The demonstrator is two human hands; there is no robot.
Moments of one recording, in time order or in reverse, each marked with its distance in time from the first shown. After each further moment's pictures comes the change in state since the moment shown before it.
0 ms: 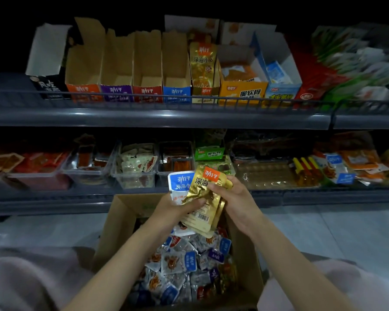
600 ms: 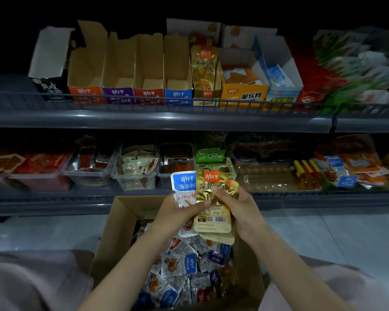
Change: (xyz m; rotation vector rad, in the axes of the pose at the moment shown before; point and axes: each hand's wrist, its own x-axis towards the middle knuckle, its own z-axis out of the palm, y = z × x) left_hand -0.006 0.004 0.008 0.018 0.026 0.074; right_hand -0.012 -0.004 0.000 0.079 0.089 0.058
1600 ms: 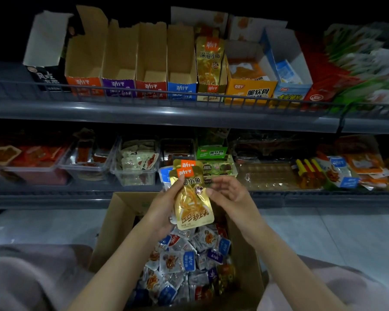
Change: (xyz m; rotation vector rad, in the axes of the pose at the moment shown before) left_hand 0.018 0.005 -0.015 -0.397 0.071 -0.290; right_hand -0.002 -0.005 0.007 -0.402 -0.116 -0.213
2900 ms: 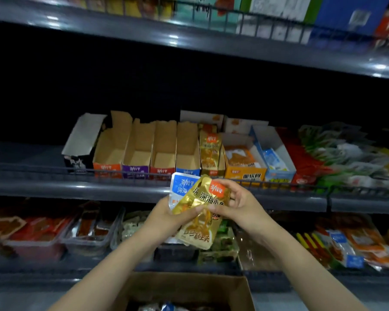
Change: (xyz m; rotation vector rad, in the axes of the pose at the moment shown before) left_hand -0.036 0.134 0.035 0.564 -0.147 0.582; right_hand 0.054 -0.145 -0.021 0.003 -0.161 -0.257
